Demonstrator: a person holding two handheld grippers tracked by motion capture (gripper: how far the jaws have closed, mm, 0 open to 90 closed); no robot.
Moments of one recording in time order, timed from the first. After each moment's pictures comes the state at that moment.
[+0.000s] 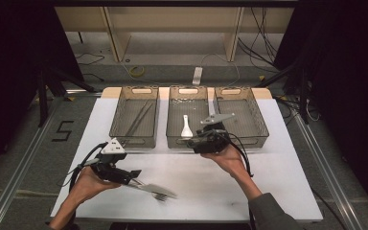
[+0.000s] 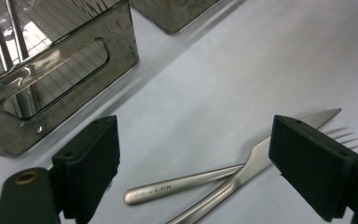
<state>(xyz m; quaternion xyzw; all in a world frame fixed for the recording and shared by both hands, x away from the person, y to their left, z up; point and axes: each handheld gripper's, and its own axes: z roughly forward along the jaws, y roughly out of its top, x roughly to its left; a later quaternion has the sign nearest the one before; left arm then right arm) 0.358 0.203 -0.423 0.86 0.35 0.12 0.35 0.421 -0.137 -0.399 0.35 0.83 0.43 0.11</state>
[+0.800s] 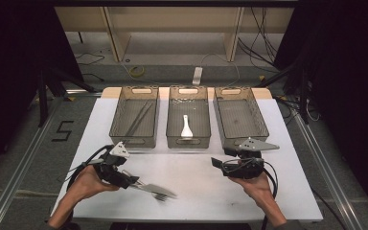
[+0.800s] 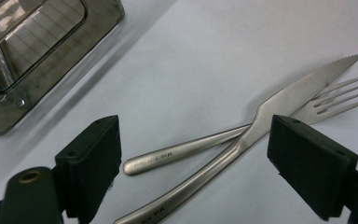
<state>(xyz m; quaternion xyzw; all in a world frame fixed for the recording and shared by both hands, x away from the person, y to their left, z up) 0.363 0.197 -0.432 0.90 0.33 0.09 0.27 0.355 -0.216 -0.422 0.39 0.77 0.49 0.12</state>
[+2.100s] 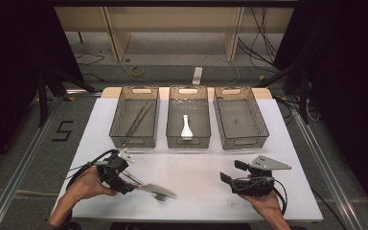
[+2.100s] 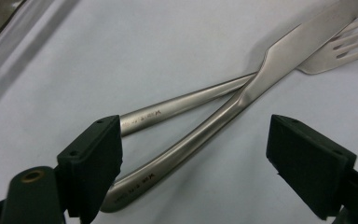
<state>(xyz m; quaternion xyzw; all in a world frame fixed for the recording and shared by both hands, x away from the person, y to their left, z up) 0.366 0.194 -0.449 0.93 0.32 0.04 0.18 0.318 -0.238 -0.443 0.40 0.76 0.49 0.13</state>
